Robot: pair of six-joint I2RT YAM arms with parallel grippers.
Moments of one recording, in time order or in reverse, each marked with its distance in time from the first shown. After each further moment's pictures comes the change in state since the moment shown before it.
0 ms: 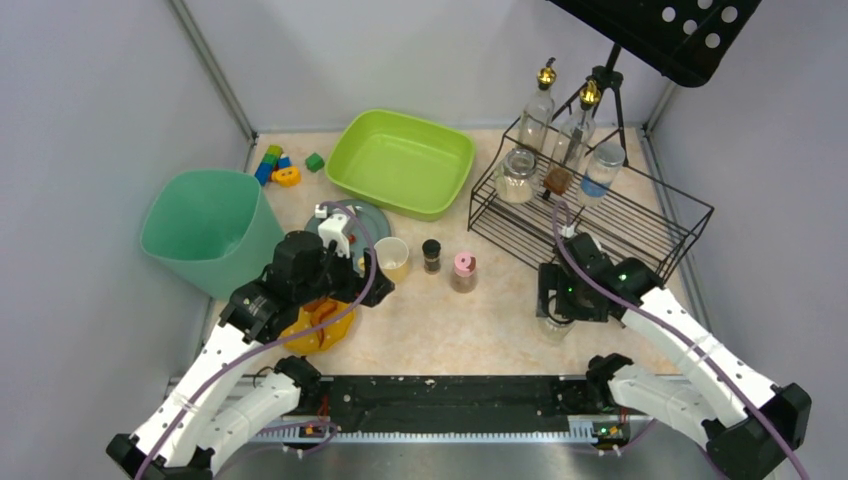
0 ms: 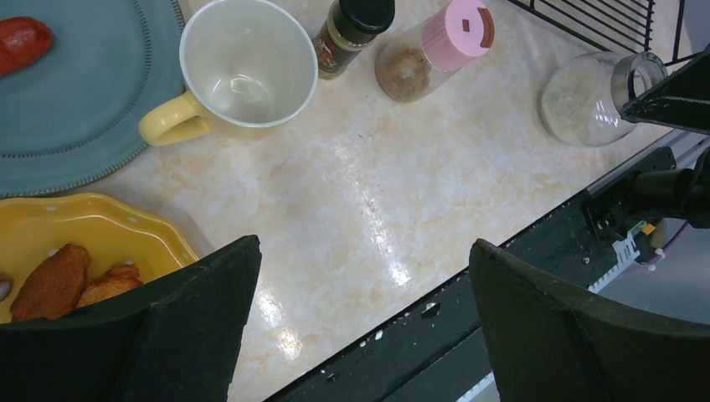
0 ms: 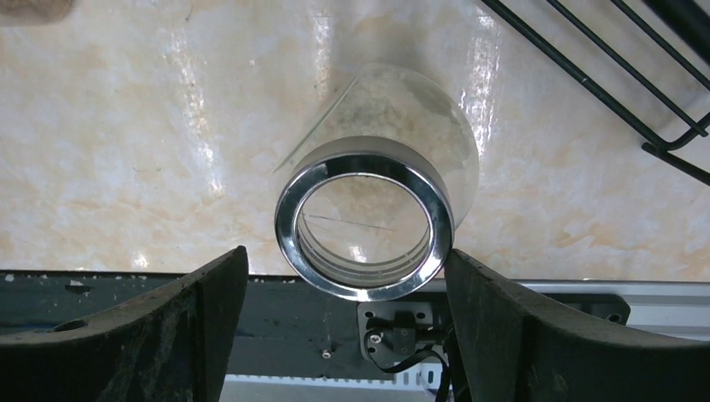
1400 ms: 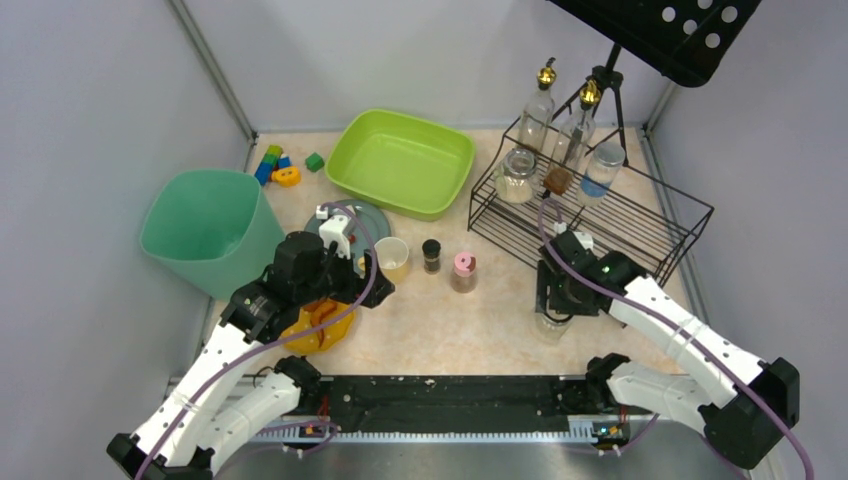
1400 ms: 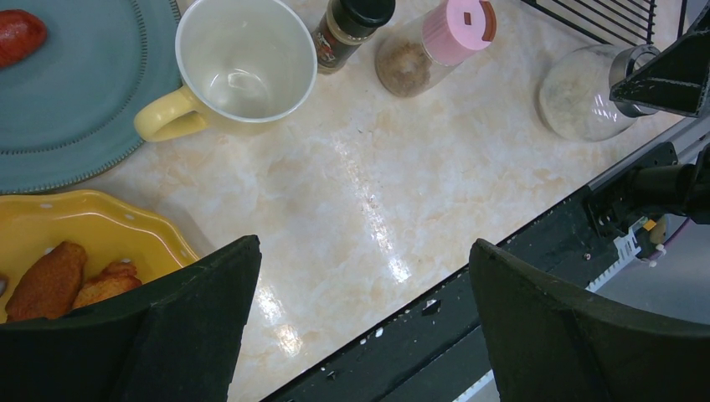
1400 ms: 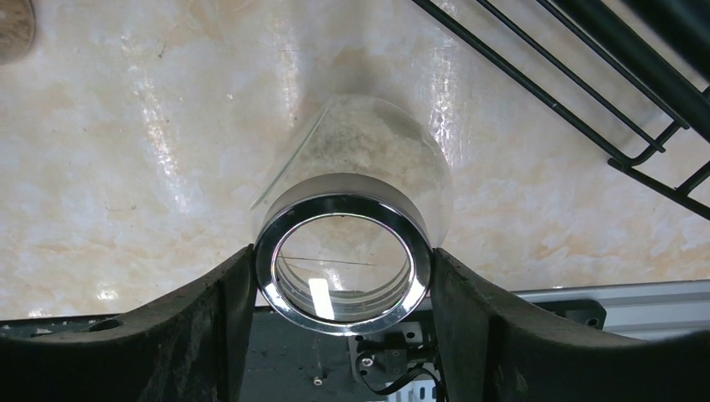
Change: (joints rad) left arm 0.000 0.002 -0.010 0.000 0.007 0.002; right arm 0.063 0.096 0.008 0.040 0.127 0.050
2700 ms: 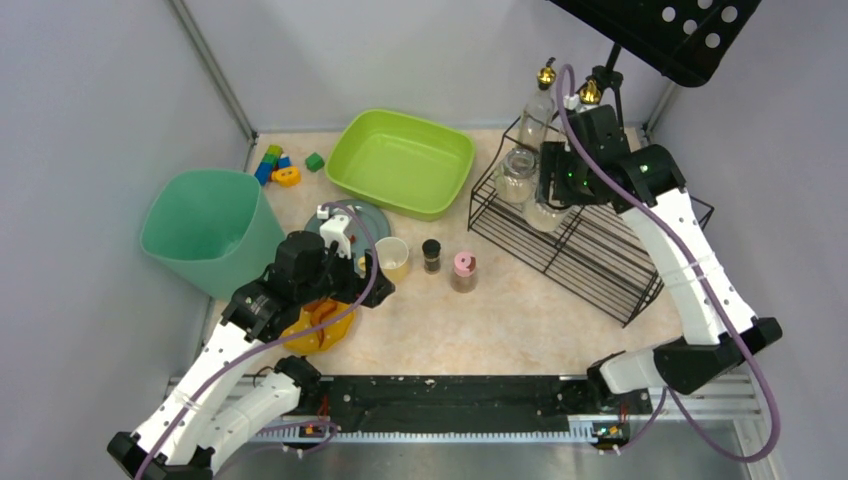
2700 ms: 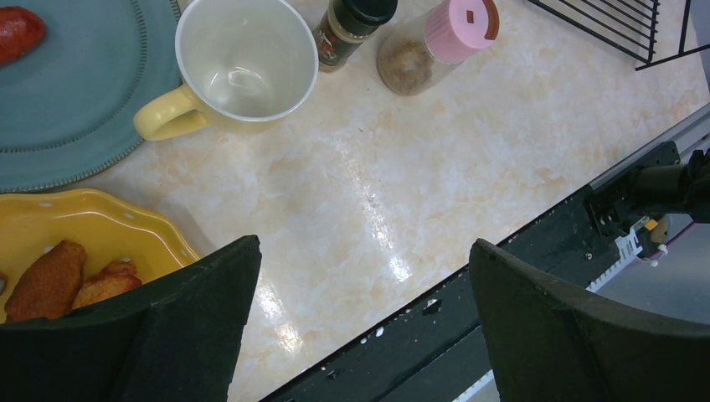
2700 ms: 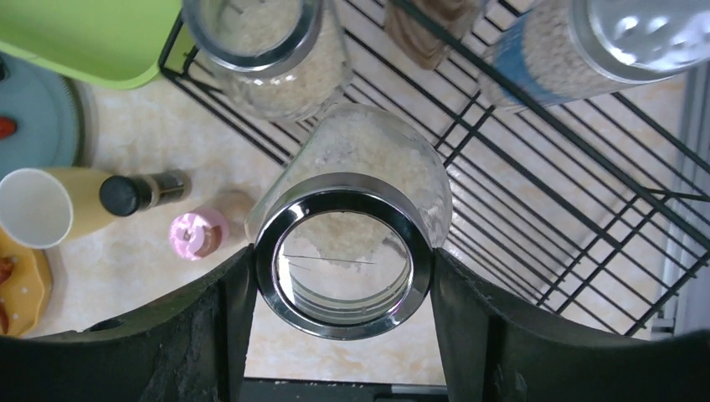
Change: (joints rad) left arm 0.000 0.007 0.000 0.000 0.000 0.000; right arm -0.143 0.393 0.934 -0.154 -0.006 -0.273
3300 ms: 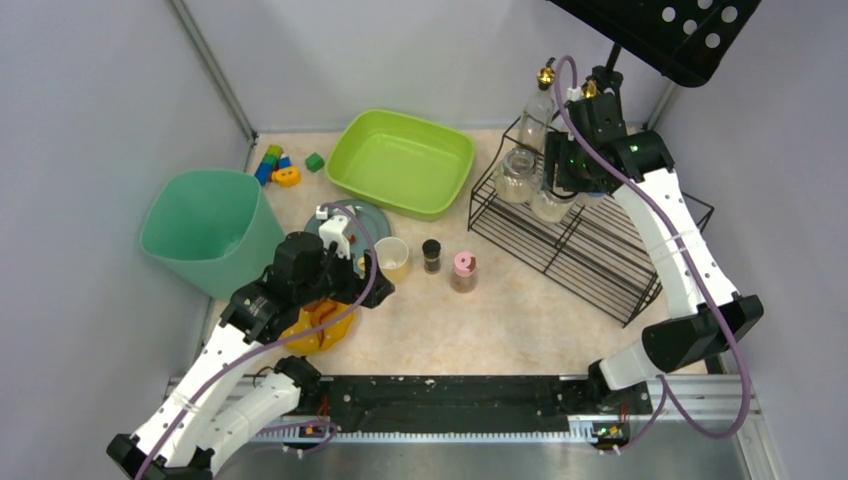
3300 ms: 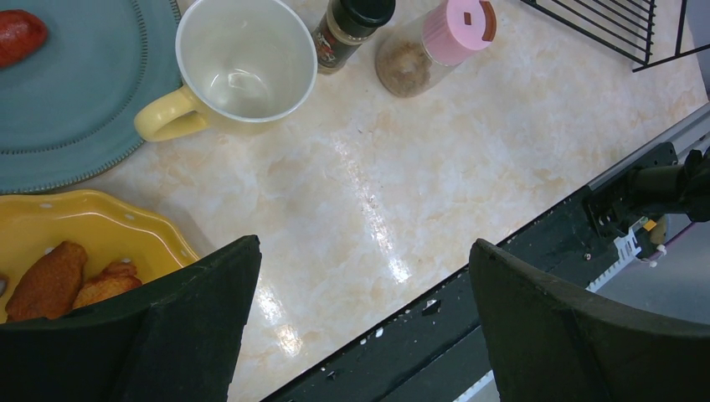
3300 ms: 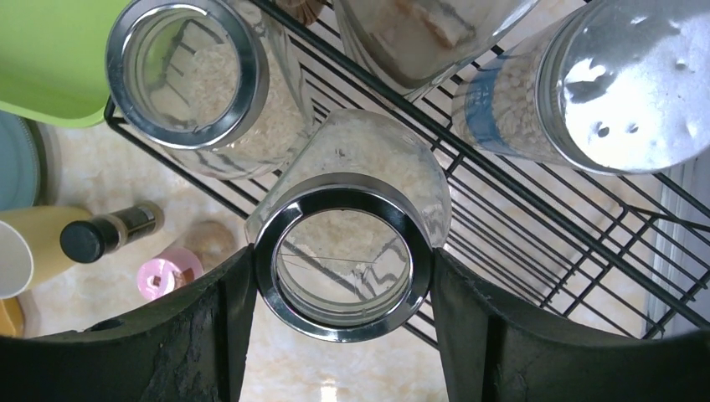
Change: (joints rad) left arm 0.000 -0.010 -0.001 0.000 0.000 0.000; right arm -0.134 0.106 0.025 0.051 -0.038 -0.078
